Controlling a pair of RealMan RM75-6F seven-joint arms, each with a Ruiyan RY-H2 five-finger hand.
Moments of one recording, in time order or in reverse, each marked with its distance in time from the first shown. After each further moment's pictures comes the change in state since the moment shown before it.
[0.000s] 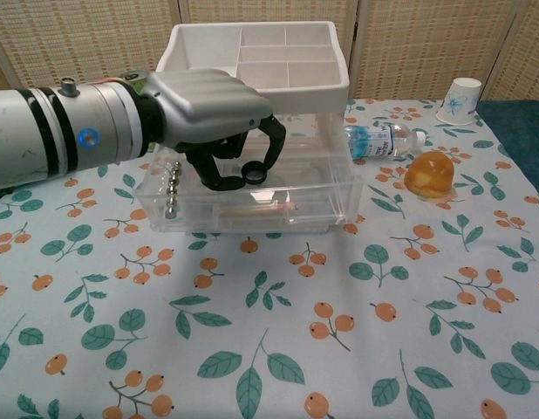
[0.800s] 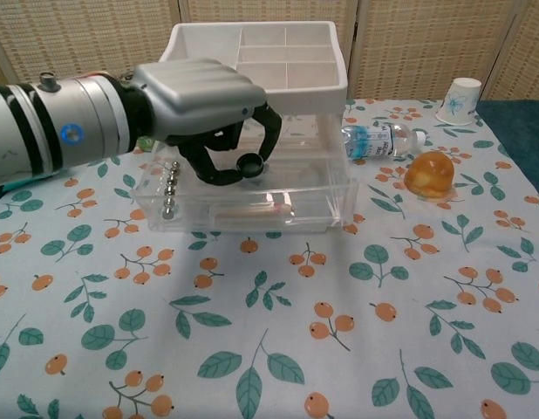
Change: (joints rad) left arm 0.036 0.016 0.008 -0.022 0.075 0.046 -0.044; right arm -0.003 0.001 0.001 -0.002 -0.002 0.005 0.002
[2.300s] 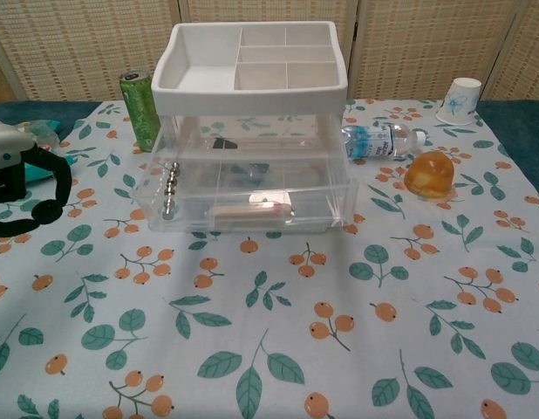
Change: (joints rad) left arm 0.421 0.277 0.186 -0.109 0.165 0.145 -0.218; right arm 0.016 -0.011 -0.001 -0.018 -0.032 0.000 -0.015
